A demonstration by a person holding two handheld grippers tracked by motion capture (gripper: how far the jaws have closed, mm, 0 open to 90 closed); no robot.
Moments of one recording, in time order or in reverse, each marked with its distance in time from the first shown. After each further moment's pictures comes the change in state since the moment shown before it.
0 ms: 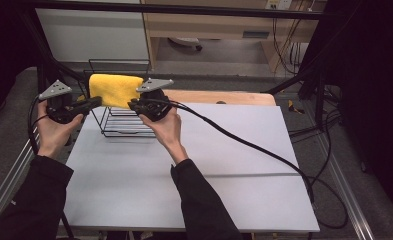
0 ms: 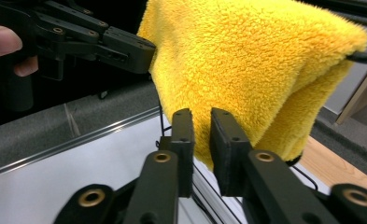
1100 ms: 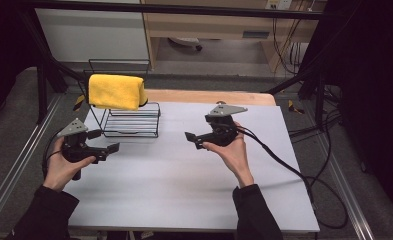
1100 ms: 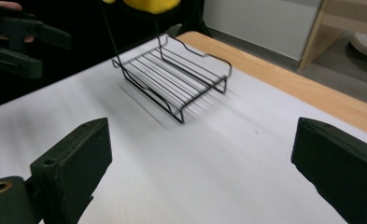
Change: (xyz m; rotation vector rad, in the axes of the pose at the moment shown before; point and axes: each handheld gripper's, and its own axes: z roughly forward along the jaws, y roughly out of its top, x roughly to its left) left arm -0.042 -0.086 0.005 0.132 -0.112 -0.024; right arm -0.053 -0.102 -0.138 0.065 -0.101 0.136
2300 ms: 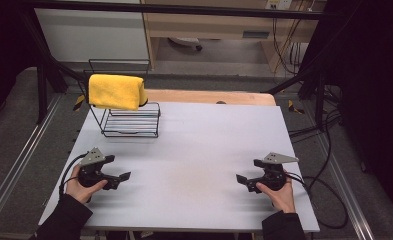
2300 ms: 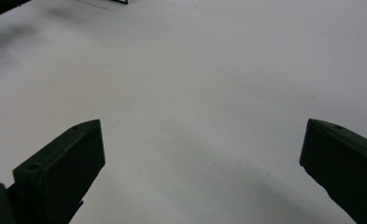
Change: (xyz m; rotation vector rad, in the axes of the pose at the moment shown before) left arm -0.023 -0.075 0.029 0.090 -0.077 0.066; right arm -0.058 -0.173 -0.084 0.087 -0.058 0.163
